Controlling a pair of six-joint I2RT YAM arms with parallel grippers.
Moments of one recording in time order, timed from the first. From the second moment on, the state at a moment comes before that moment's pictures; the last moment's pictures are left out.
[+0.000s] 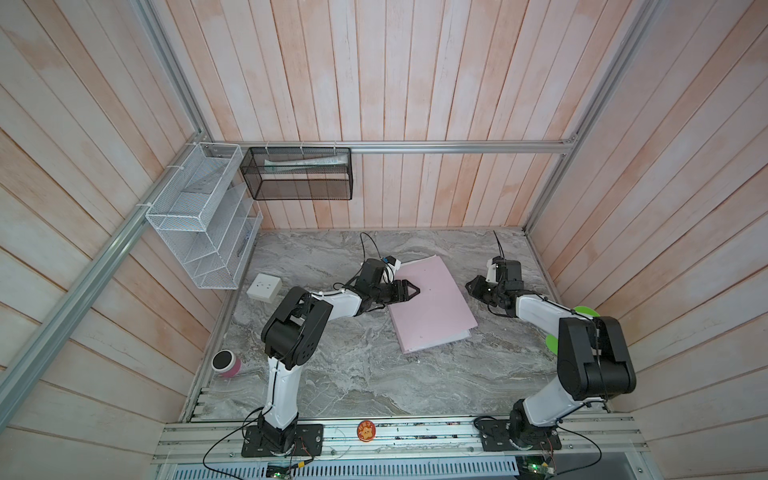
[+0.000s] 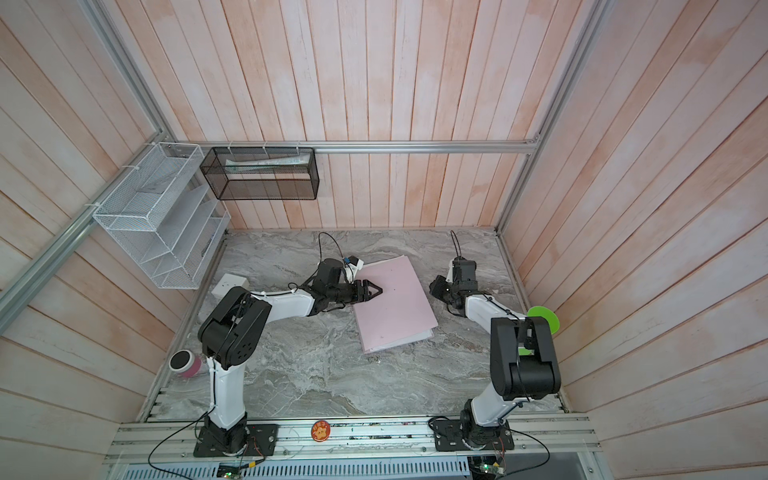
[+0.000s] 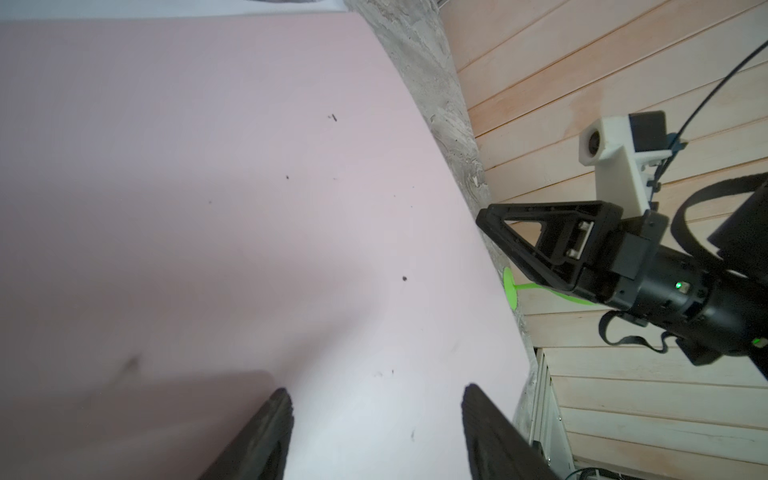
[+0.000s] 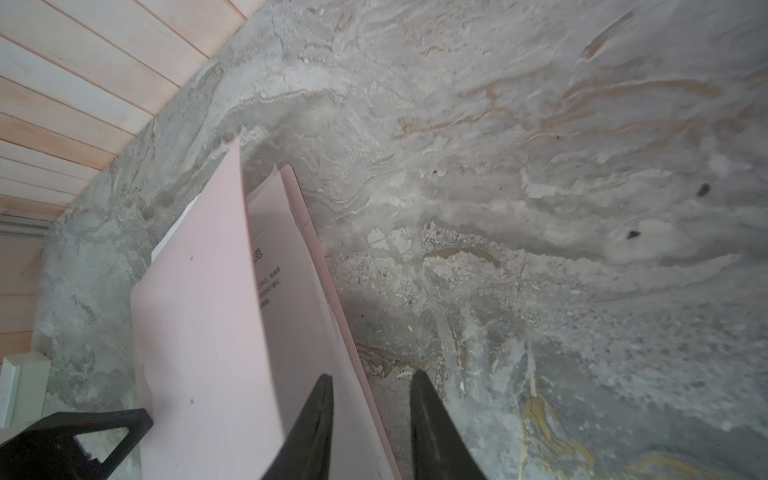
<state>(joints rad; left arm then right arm) -0.55 2.05 1.19 0.27 0.59 -0.65 0.07 1.63 0.86 -0.04 -0.26 0.52</state>
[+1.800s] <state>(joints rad) -0.33 1.39 0.74 0.08 0.36 -0.47 0.26 1.99 1.55 -0.38 -0.35 0.36</state>
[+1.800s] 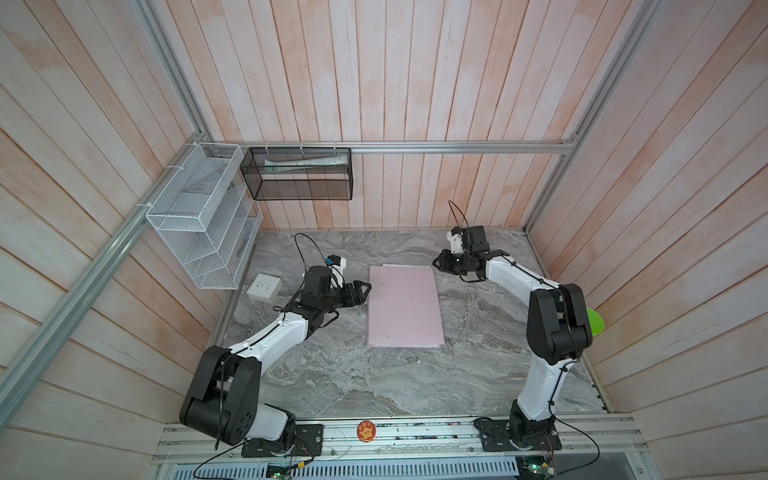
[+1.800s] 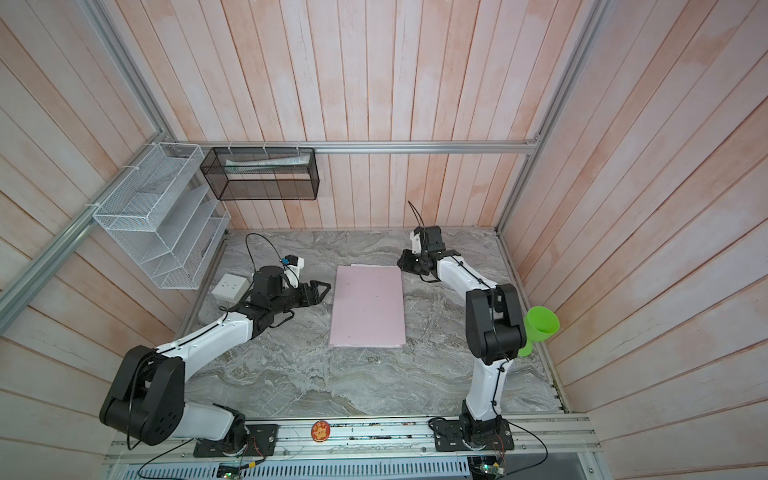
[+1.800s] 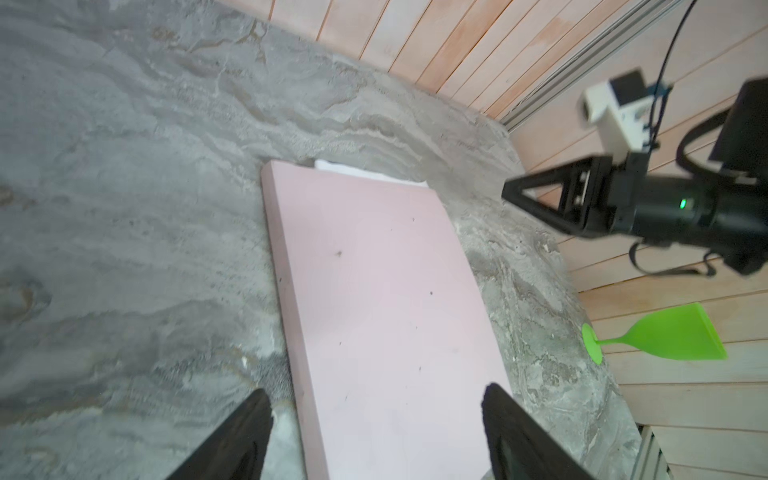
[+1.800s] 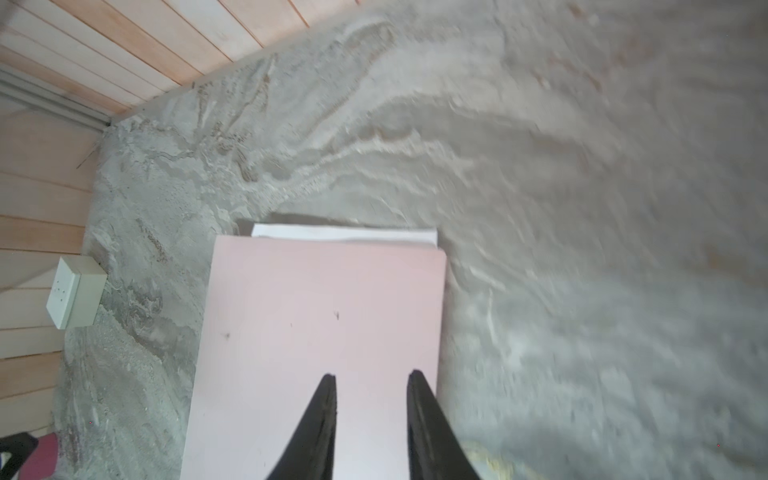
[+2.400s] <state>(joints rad) -0.33 0.90 0.28 0.36 -0.31 -0.21 0.29 1.48 0.96 -0.13 -0.22 0.31</state>
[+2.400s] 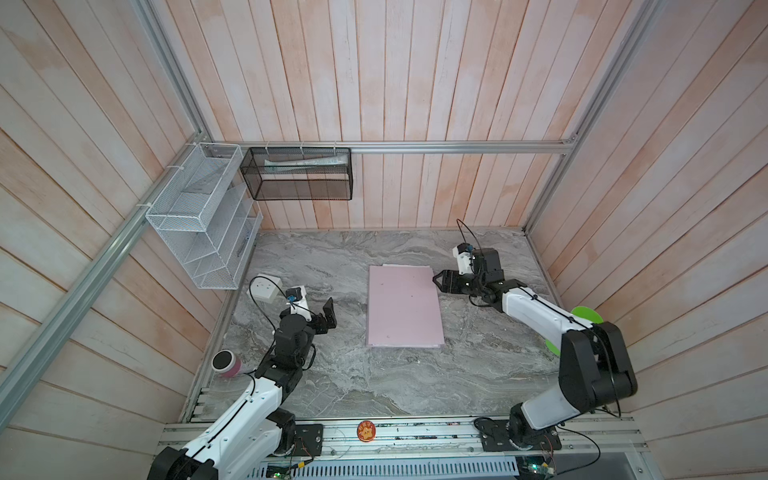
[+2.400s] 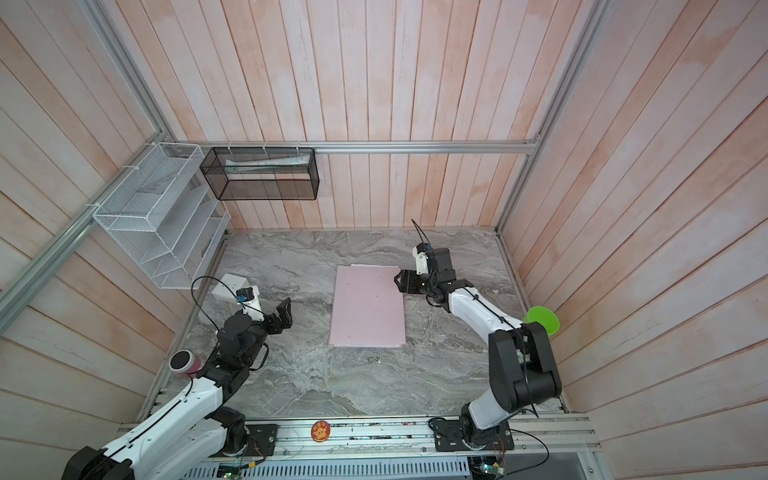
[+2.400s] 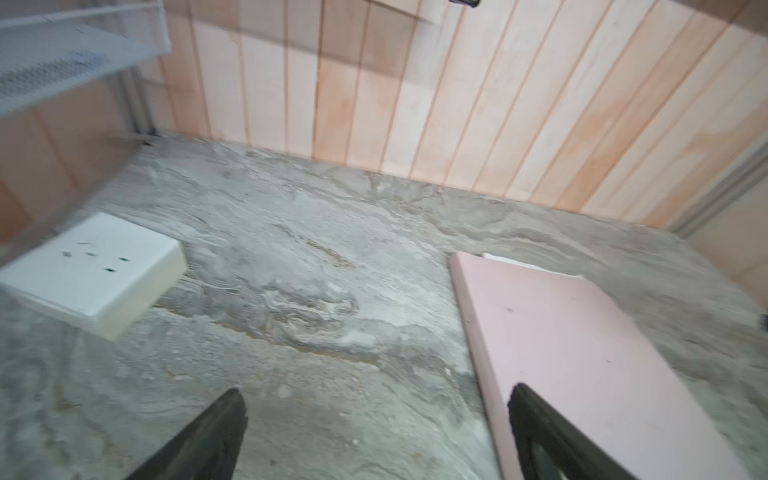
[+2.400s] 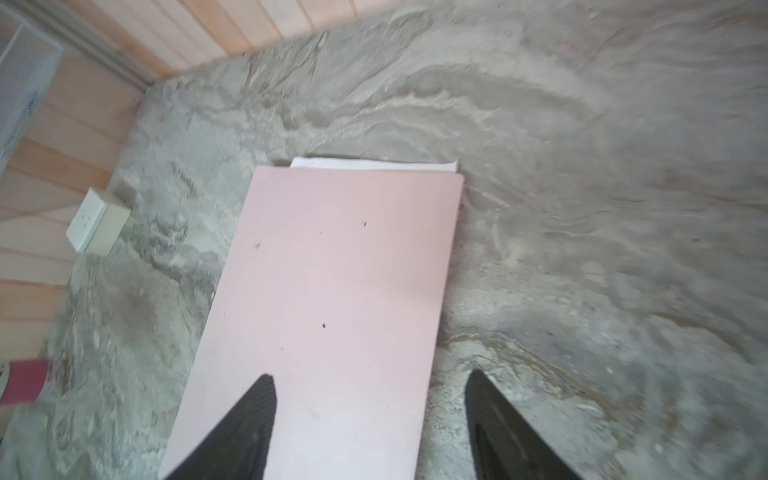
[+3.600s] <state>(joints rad) 0.01 1.54 0.26 1.14 -0.13 -0.07 -0.01 1.54 0.21 1.10 0.18 0.06</state>
